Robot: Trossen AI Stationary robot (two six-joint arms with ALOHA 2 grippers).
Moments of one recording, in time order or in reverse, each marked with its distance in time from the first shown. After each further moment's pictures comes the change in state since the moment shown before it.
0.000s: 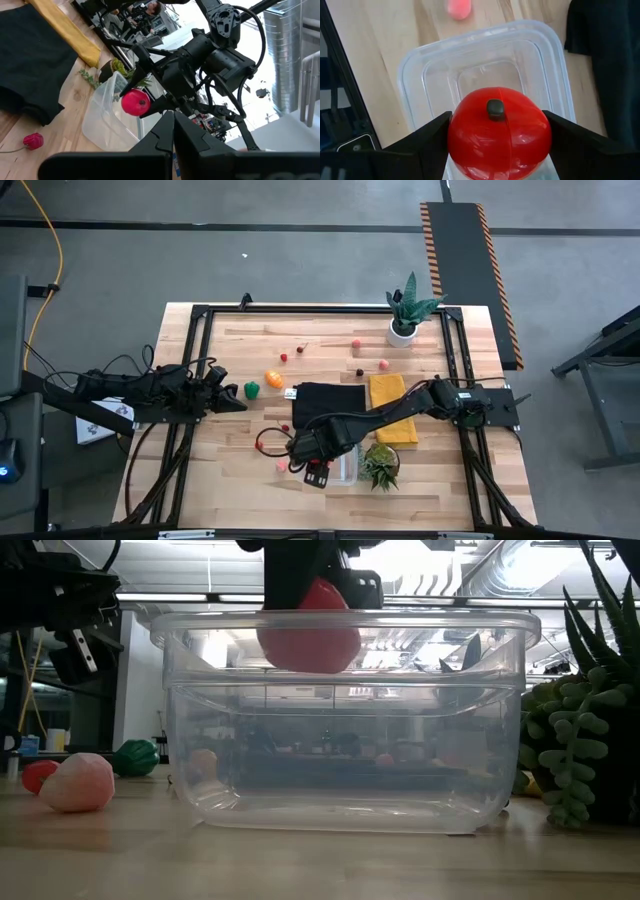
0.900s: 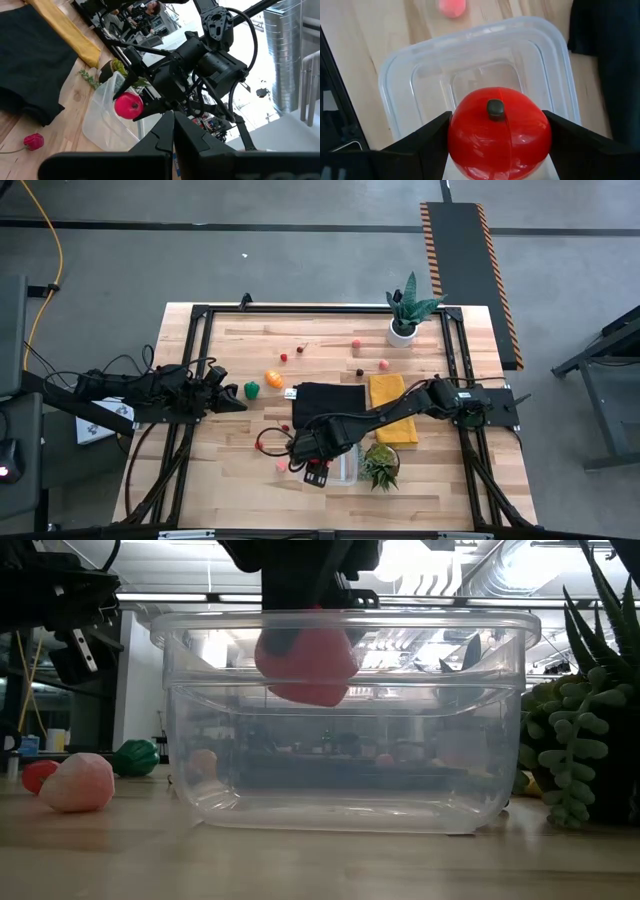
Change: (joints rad) left arm 0.000 0.000 0.000 0.000 0.001 0.004; right arm -0.012 -0.001 -0.065 0.063 -0.002 -0.003
